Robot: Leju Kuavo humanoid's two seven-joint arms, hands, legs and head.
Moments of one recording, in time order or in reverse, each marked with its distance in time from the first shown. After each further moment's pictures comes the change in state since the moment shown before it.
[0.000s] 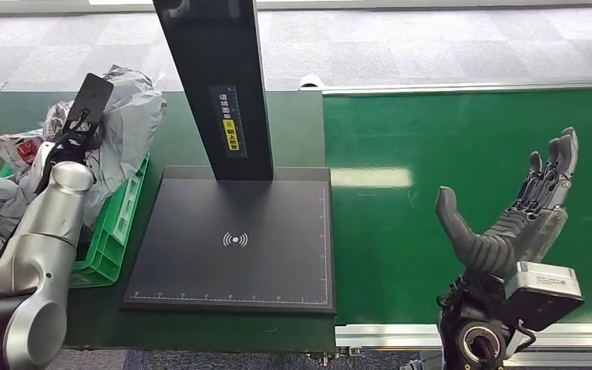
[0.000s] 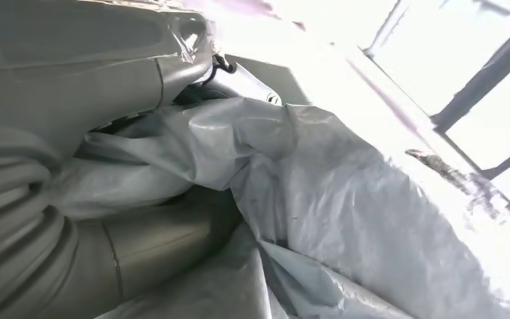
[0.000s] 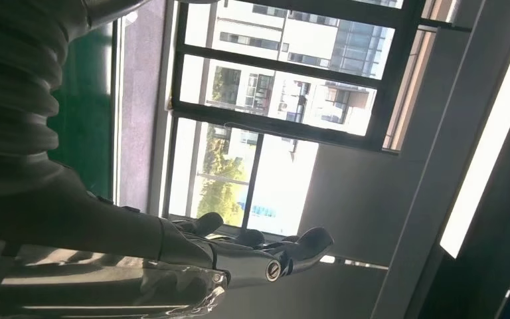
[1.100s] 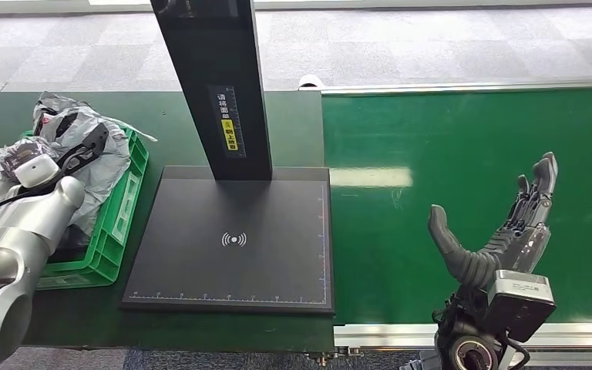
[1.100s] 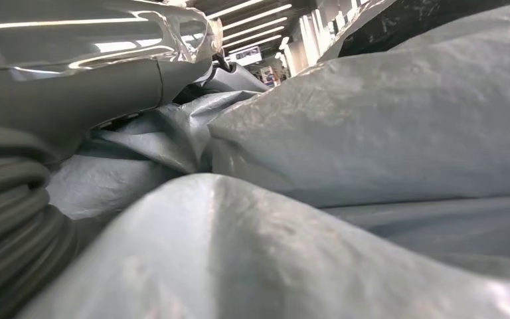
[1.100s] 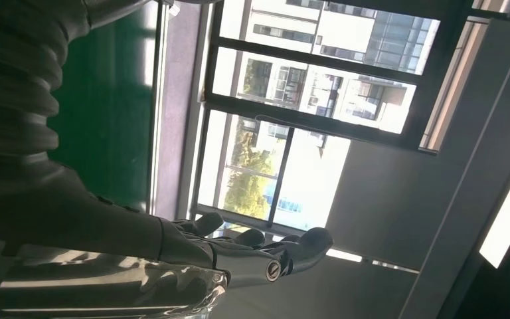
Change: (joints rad) left arm -0.066 0.155 -0.228 0.262 -0.410 -0.122 0.442; right arm 0.078 -0.008 0.002 0.021 0.022 -0.054 0.004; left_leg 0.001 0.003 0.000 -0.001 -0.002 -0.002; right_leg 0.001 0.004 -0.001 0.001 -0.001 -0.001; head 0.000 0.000
